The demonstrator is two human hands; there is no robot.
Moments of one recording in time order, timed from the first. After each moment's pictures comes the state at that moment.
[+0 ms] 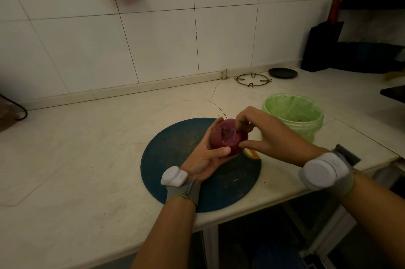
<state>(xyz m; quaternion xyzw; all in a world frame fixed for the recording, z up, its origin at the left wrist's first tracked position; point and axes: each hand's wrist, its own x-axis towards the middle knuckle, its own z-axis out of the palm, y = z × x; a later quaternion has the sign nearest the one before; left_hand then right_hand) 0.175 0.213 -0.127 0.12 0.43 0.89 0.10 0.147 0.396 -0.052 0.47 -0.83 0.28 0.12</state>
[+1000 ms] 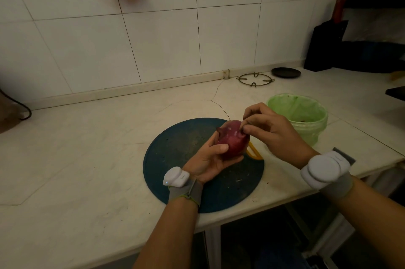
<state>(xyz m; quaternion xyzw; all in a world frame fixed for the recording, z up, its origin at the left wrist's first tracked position) 0.184 0.214 -0.118 0.09 0.42 0.89 0.15 0.147 0.391 -0.062 0.40 -0.77 0.50 0.07</state>
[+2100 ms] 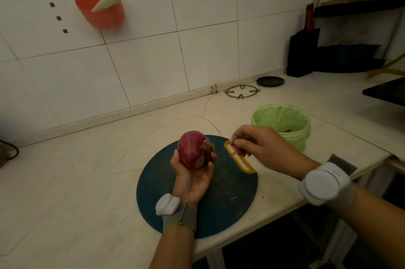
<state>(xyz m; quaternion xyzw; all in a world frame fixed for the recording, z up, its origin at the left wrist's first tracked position) 0.179 0.208 -0.126 0.02 0.18 0.98 0.08 0.160 0.397 -0.042 0.33 -0.82 0.47 0.03</state>
